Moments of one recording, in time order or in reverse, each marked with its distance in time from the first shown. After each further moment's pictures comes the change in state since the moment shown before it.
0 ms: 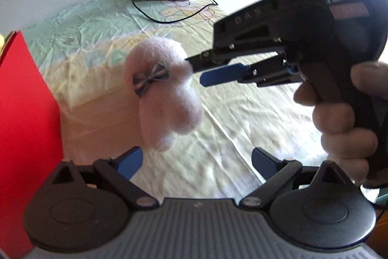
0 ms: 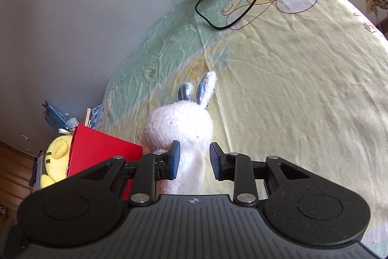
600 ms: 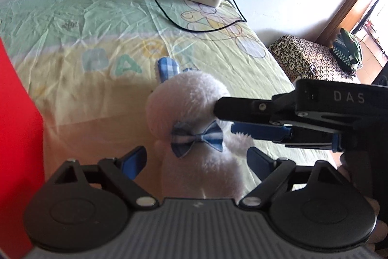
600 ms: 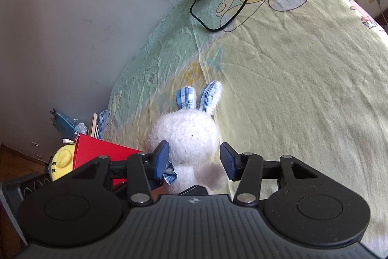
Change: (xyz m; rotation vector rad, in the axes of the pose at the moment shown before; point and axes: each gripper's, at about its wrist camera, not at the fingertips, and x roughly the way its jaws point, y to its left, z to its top) left arm 0.047 0.042 0.049 -0.207 0.022 -0.064; right arm 0.009 -0.014 0.012 0.048 0.020 0.062
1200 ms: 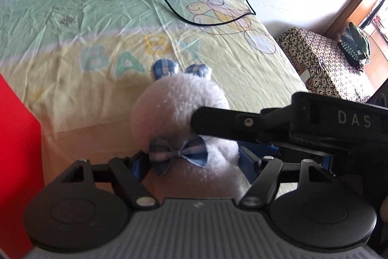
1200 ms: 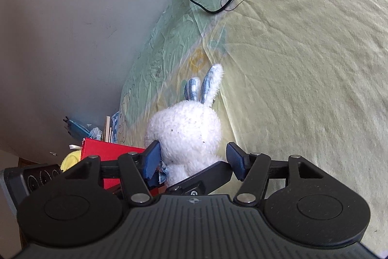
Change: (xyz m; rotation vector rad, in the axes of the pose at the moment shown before) left arm 0.014 0.003 0.012 -0.006 0.055 0.026; right arm 0.024 -0.009 -0.007 0.106 0.029 0.079
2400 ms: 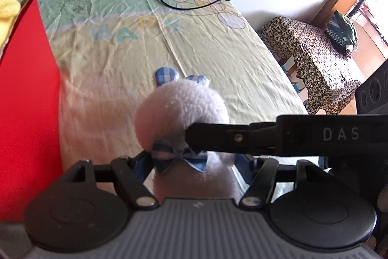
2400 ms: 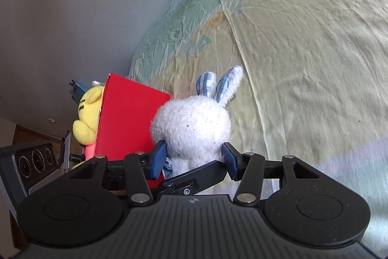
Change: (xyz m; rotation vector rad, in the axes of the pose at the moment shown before) left arm -0.073 -0.037 -0.071 0.029 0.009 -0.007; right arm -0.050 0.025 -0.069 -0.129 0.083 -0.012
